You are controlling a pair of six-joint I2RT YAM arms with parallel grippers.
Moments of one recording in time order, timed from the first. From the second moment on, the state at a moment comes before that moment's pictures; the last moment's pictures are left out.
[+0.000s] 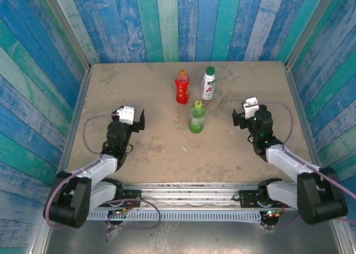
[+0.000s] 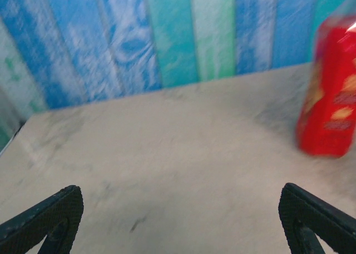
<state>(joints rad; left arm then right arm) -0.21 1.11 0.20 0.77 -0.11 0.11 0.20 1.17 0.38 0.45 0.13 -0.18</state>
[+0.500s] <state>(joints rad) 0.01 1.48 0.24 1.05 0.00 0.01 0.06 1.52 0.38 0.73 -0.03 -0.12</state>
